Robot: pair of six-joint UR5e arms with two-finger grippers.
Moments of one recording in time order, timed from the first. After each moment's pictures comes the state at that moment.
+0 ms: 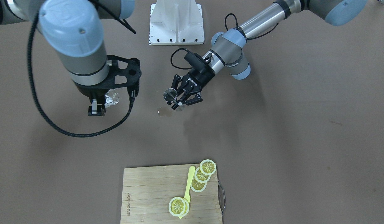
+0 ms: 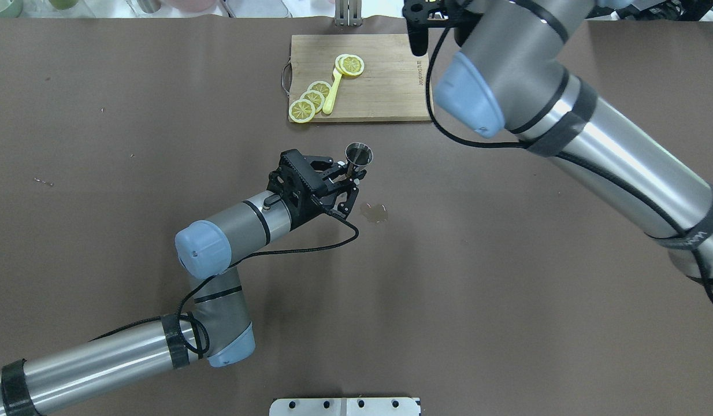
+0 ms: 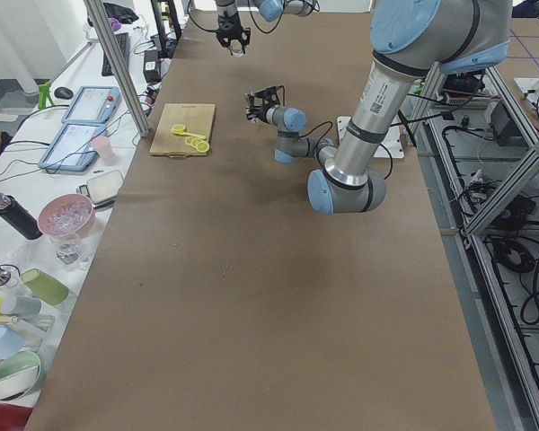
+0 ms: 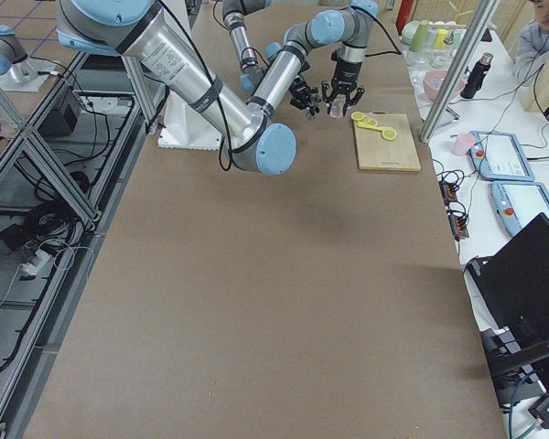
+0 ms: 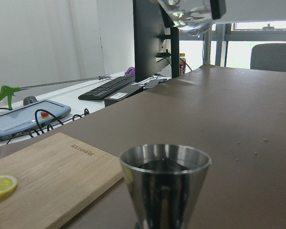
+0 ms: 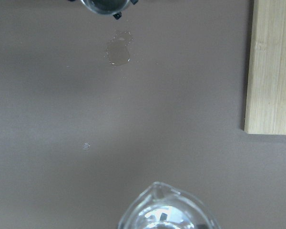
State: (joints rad) left arm -0.41 -2.23 -1.25 -3.05 -1.31 -0.36; right arm 0.95 -0.70 1.66 -2.22 2.15 -0.91
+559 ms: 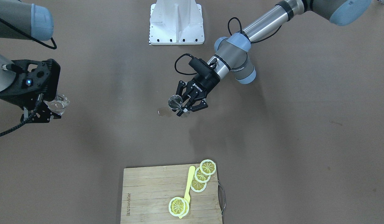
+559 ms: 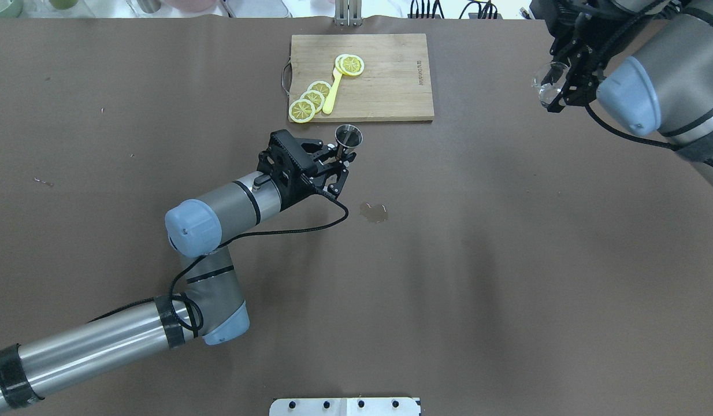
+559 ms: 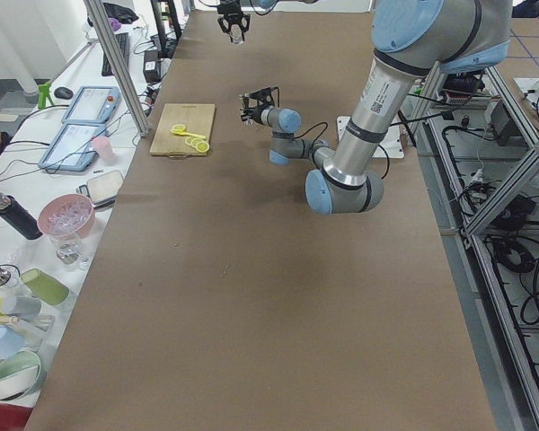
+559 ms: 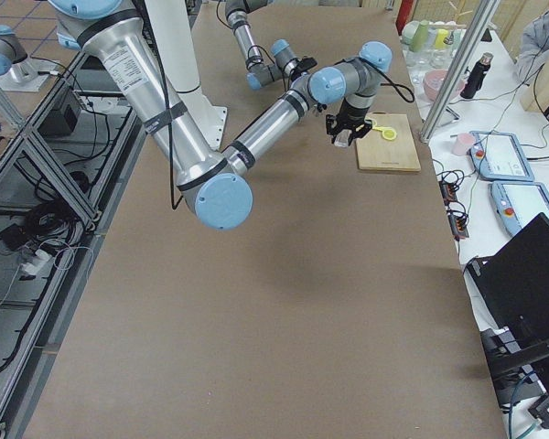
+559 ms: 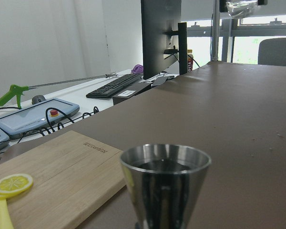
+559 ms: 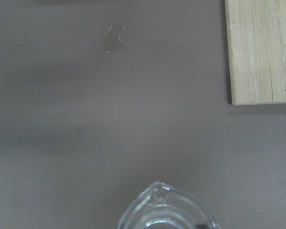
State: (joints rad) left arm -0.47 -2.23 -1.24 -3.05 -1.35 -0.36; right arm 1.12 -1.03 1.75 -1.86 2.43 -0.97
